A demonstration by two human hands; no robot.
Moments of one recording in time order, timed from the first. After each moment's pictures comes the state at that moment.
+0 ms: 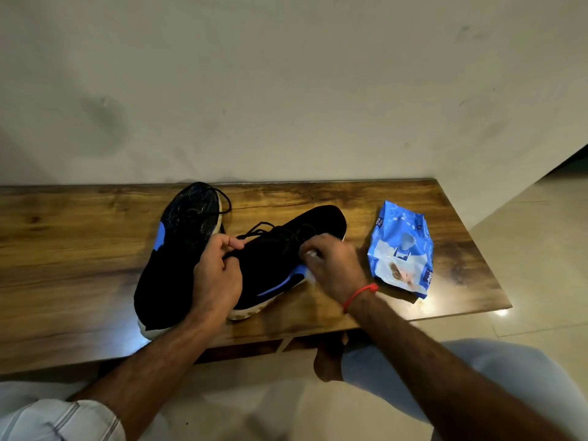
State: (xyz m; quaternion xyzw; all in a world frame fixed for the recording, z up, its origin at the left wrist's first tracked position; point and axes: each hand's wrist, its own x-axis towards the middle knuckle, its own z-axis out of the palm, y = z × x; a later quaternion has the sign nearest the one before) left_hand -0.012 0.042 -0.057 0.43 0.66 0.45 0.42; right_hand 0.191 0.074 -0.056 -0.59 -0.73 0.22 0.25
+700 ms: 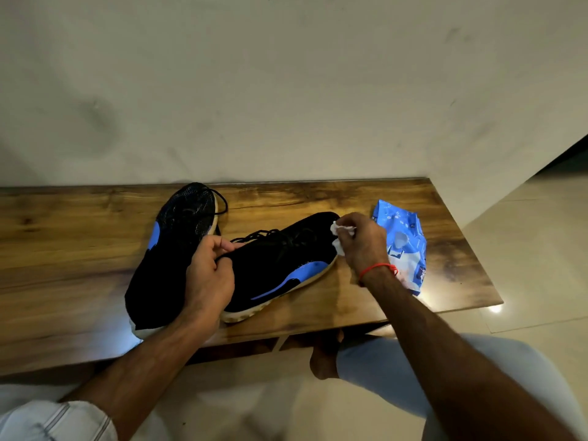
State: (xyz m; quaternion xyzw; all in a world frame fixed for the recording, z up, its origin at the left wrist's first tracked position) left_hand -0.012 0.039 -0.052 0.39 0.65 0.46 0.46; right_hand 0.236 0.107 -0.058 -0.71 -0.59 0.19 0.32
